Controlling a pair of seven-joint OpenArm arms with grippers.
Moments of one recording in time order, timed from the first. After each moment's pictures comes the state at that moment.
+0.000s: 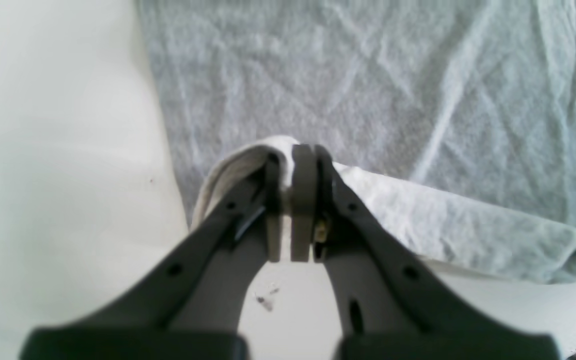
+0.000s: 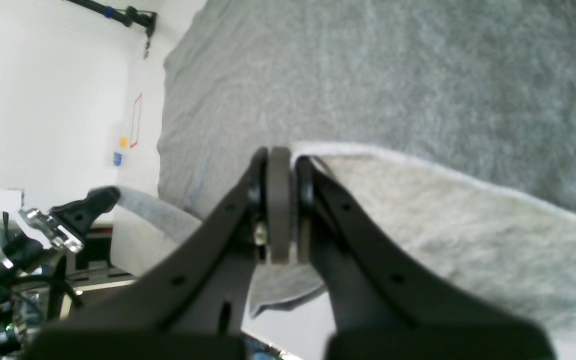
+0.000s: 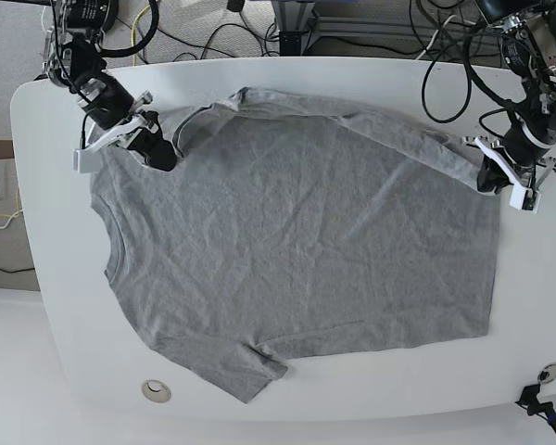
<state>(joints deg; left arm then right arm) 10.9 -14.8 -32.5 105.7 -29.5 -35.1 59.8 -25.4 16.2 19.5 106.5 71.8 12.6 -46.7</state>
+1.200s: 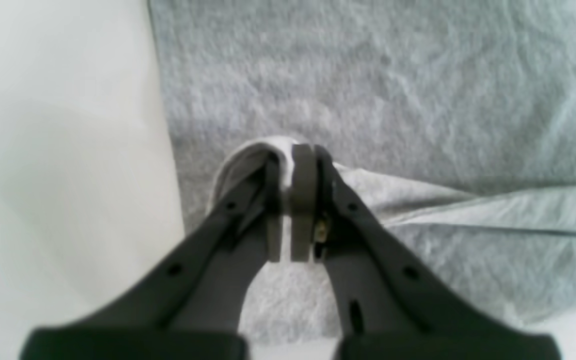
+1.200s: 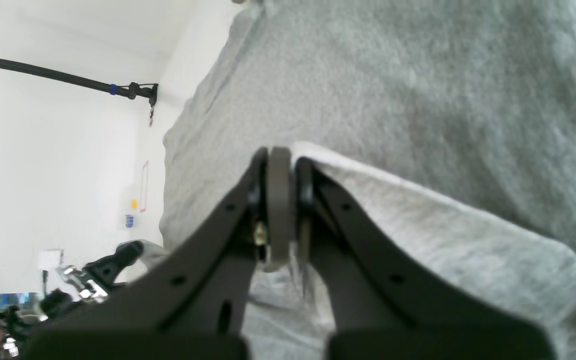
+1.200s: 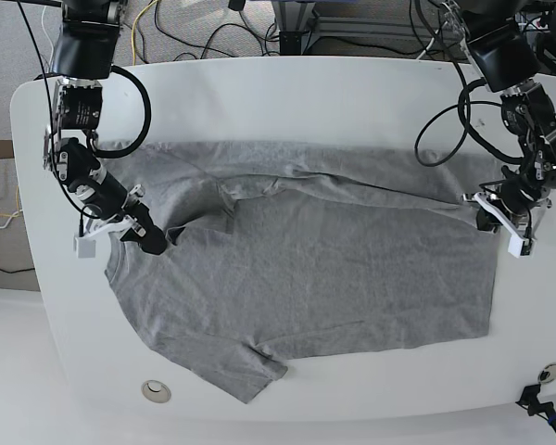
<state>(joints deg) -7.0 -15.6 -29.6 82.3 -20.0 -33.5 55.7 4.2 18.7 13.4 76.3 70.5 12.7 -46.5</state>
